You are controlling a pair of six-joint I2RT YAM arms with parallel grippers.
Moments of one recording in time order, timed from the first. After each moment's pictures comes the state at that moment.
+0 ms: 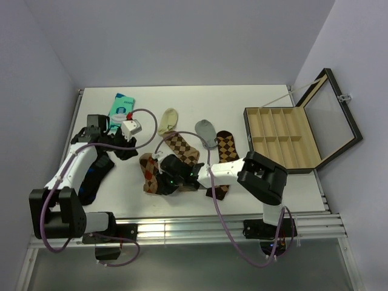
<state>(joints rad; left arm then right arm) 0.00 1.33 0.96 -0.63 0.67 0.73 1.13 1.86 1.00 0.12 -0.10 0.46</state>
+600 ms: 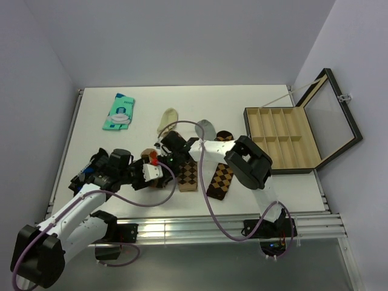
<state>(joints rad) -0.38 0.91 0.45 -0.35 0.45 0.87 0.90 2.08 1.39 -0.35 -0.52 0.55</state>
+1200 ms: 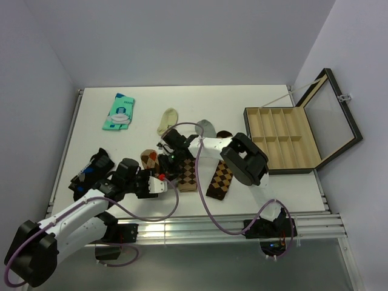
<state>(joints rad) -0.55 0.89 0.34 -0.24 0.37 0.93 0.86 2.15 1.44 -0.40 -0.68 0.65</state>
